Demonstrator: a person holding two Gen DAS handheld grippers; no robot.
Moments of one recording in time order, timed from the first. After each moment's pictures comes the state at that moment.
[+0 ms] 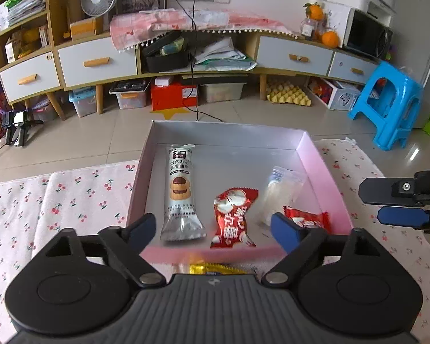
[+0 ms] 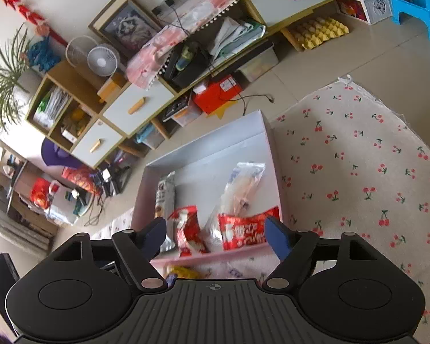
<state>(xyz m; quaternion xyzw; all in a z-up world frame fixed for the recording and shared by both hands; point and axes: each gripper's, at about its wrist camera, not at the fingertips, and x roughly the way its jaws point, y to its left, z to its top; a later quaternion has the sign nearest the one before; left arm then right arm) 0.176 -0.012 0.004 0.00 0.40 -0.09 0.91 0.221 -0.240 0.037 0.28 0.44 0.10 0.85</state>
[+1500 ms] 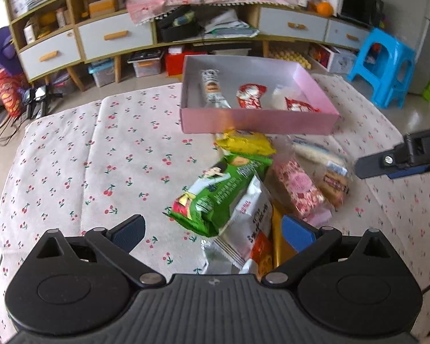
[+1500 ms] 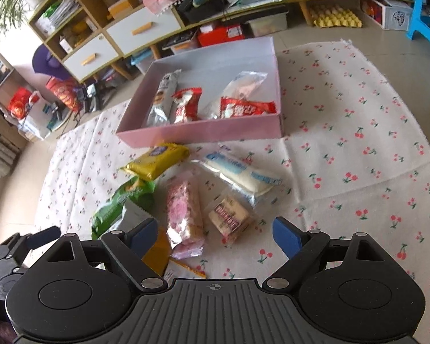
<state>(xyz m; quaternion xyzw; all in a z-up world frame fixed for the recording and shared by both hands) 0.055 0.030 -0.013 0.04 0.44 -0.09 0.89 0.121 -0.186 0.034 0.13 0.52 0.12 0.83</state>
